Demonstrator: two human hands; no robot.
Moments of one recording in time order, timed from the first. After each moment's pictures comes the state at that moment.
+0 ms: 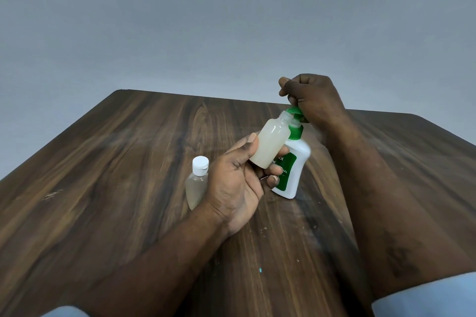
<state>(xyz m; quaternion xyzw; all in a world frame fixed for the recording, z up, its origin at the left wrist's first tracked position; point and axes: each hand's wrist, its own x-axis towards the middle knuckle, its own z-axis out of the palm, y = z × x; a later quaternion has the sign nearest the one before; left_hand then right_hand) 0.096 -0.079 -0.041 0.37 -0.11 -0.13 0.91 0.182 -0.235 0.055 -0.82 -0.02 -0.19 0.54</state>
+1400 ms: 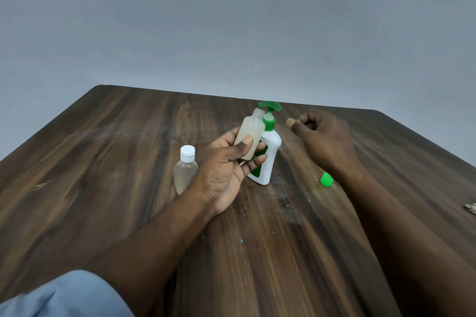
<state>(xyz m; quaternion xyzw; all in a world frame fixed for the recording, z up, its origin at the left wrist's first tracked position) 0.094 -0.085 -0.047 0.37 -0.13 -0.11 0.91 0.095 -0.283 0.015 -0.90 0.02 -0.28 0.34</state>
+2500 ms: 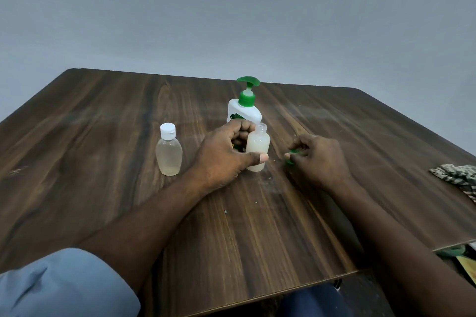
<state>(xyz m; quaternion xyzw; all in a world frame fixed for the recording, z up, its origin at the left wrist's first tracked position) 0.086 -0.093 -0.062 0.74 -0.26 0.04 0.62 0.057 -0.334 -0.052 -0.96 0.05 -0.17 0.20</state>
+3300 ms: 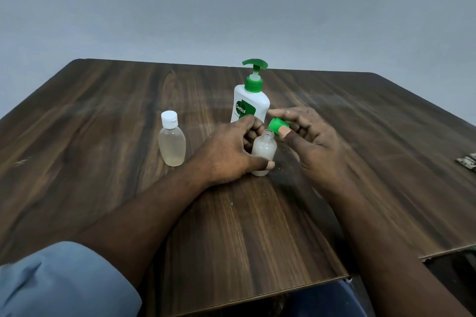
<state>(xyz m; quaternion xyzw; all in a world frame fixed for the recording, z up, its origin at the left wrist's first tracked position) 0.090 -0.089 -0.066 0.82 -0.31 0.01 0.48 0.036 -0.274 -0.057 -0.76 -0.12 -0.24 0.59</state>
